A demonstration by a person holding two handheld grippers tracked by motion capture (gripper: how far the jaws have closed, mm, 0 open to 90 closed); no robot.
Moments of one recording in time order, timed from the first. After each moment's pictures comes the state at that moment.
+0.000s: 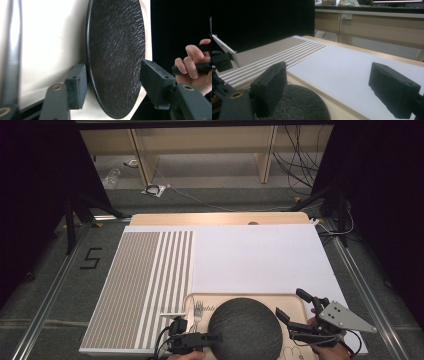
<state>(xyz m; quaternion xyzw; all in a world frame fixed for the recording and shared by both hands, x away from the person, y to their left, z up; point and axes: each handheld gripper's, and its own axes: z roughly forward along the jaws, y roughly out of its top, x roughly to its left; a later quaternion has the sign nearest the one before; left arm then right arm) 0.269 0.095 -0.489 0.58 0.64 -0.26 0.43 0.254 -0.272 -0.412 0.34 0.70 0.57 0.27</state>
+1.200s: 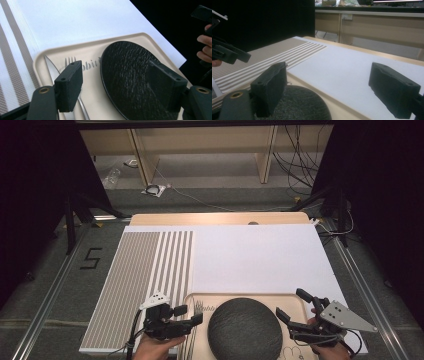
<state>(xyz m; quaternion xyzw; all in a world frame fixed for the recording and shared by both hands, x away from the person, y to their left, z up) 0.276 0.133 -0.422 0.72 0.47 0.03 0.50 0.254 -0.272 -0.412 0.34 0.70 0.57 0.26</state>
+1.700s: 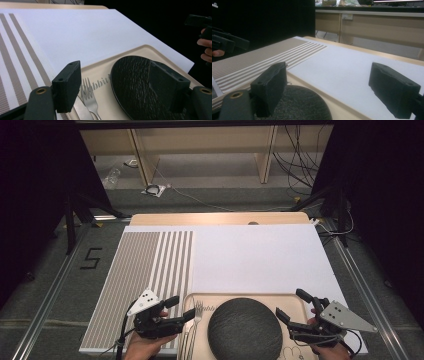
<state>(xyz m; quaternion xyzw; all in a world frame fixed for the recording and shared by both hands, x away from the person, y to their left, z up) 0.274 0.151 -0.414 0.72 0.42 0.11 0.55 0.254 -0.272 -0.412 0.34 0.70 0.57 0.26</state>
